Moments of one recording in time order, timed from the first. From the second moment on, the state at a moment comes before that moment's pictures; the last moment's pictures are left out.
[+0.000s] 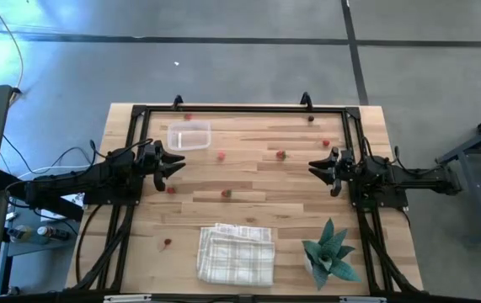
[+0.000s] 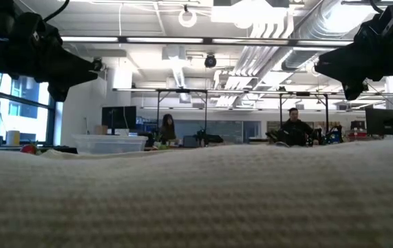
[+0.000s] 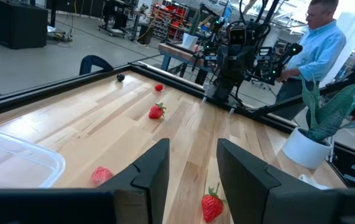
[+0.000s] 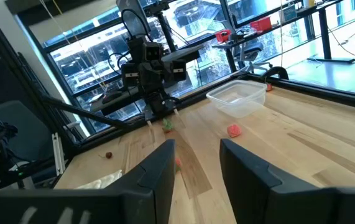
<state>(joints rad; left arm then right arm) 0.36 0.09 0.01 0.01 0.03 -0.32 -0.01 0.03 0.01 0.03 0.16 0.36</state>
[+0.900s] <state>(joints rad) 0.36 0.09 0.01 0.30 -0.15 -1.13 -0.01 0.03 0.01 0.04 0.22 0.57</state>
